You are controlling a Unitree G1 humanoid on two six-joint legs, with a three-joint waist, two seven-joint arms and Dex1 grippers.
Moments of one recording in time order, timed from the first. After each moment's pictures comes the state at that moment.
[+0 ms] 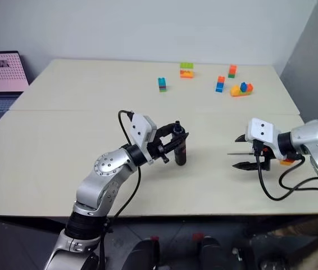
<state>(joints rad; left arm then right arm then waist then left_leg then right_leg) -0.44 0.24 -0.16 -0.22 -0.27 0.37 -0.60 -0.71 -1.00 0.31 0.23 0.15 0.26 1.34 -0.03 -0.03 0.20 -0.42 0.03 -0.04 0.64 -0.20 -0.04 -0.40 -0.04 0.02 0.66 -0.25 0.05</state>
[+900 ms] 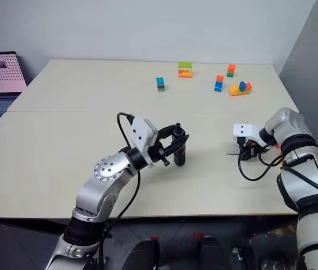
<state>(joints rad) -0.40 0.24 -0.18 -0.27 -0.24 0.36 -0.56 -1.21 -0.64 0.50 1.27 -0.35 -0.08 1.40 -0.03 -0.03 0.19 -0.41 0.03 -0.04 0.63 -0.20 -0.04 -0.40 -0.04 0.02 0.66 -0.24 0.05</state>
